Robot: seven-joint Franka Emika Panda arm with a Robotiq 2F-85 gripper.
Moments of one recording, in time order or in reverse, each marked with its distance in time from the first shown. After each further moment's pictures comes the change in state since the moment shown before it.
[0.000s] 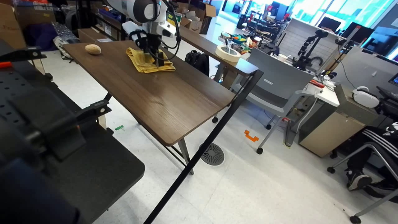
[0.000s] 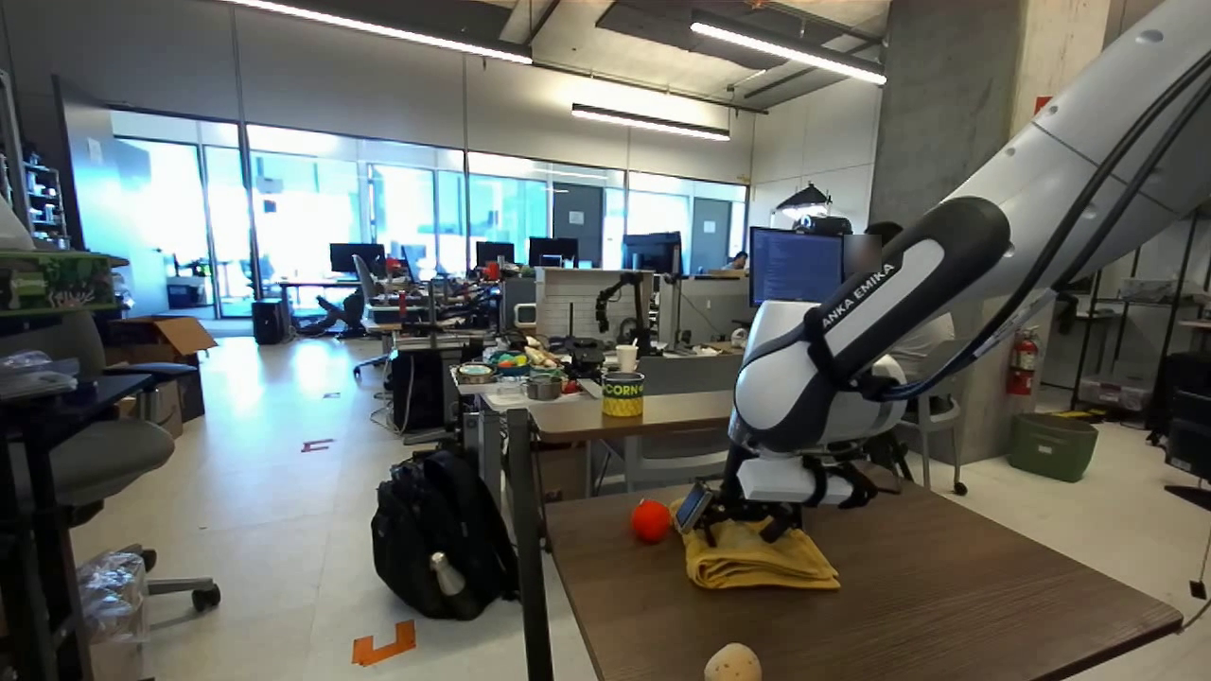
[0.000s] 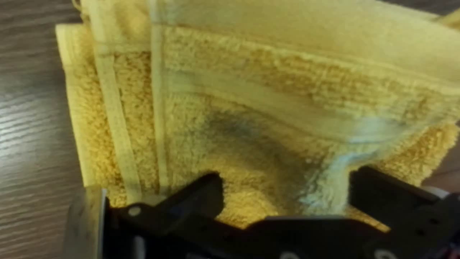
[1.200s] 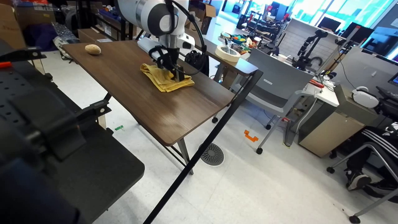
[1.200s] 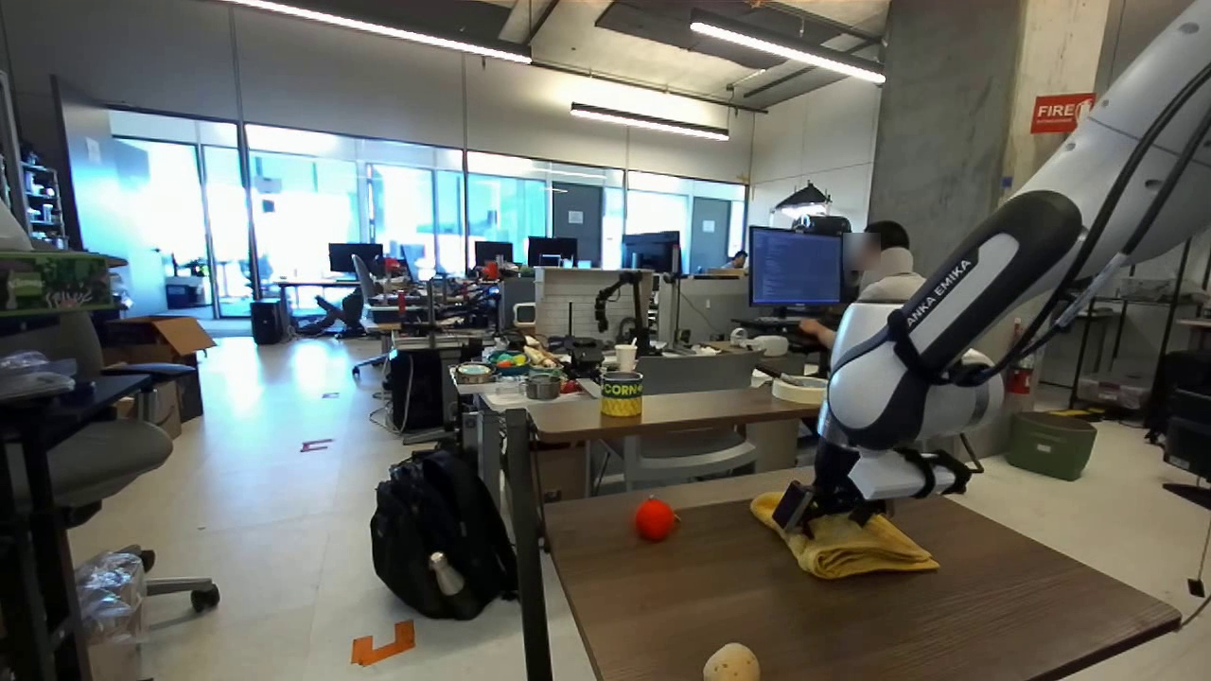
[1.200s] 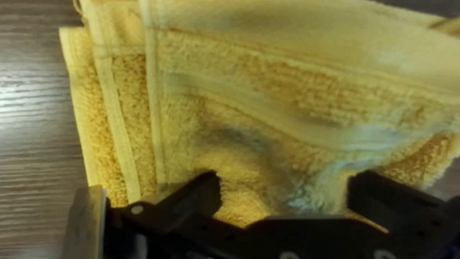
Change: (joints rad) arm -0.138 -0.123 -0.025 -0.254 -0.048 0.126 -0.248
